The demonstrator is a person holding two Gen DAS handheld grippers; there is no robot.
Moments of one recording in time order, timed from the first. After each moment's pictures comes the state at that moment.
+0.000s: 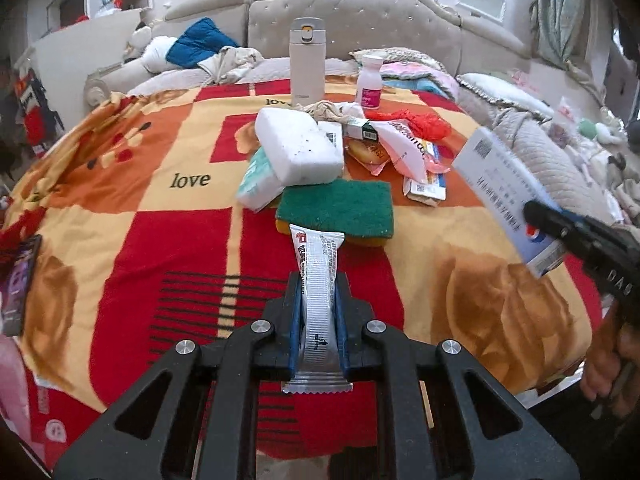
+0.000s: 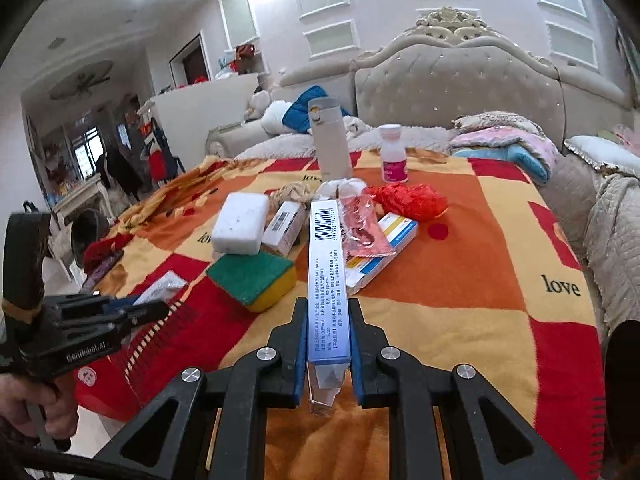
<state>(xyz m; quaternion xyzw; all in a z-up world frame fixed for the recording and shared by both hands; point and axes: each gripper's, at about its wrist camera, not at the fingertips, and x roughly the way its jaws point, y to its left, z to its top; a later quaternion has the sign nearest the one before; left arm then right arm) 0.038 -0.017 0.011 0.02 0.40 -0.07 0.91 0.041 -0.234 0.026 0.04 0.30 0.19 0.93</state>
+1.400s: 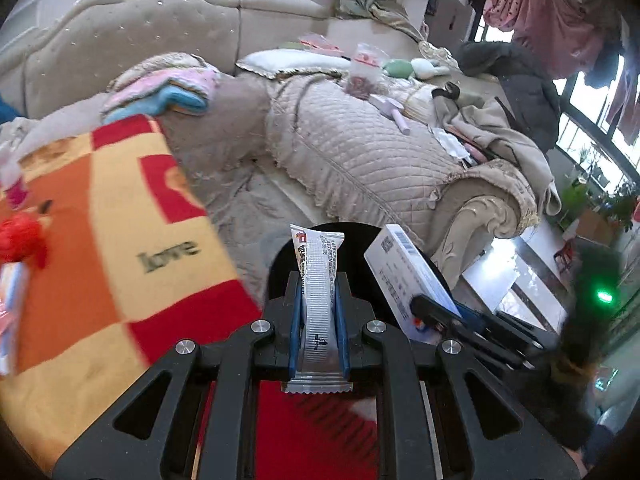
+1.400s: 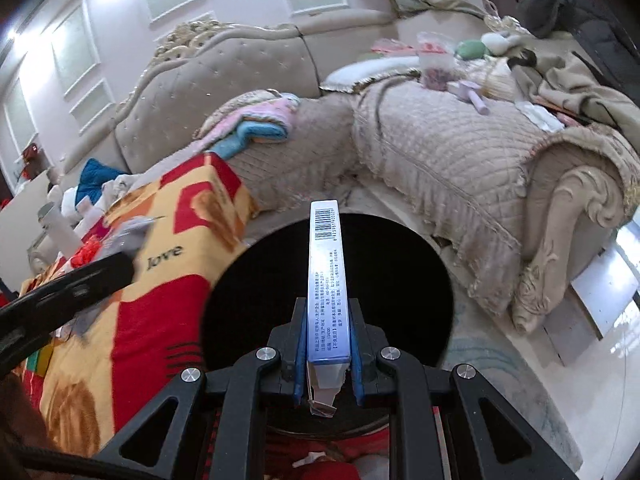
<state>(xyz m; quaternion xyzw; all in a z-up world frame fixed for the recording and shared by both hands) 0.074 -0.399 0.024 0.07 0.37 -0.41 0.83 -0.040 -0.531 -0.016 0.21 0.33 -0.18 0.90</state>
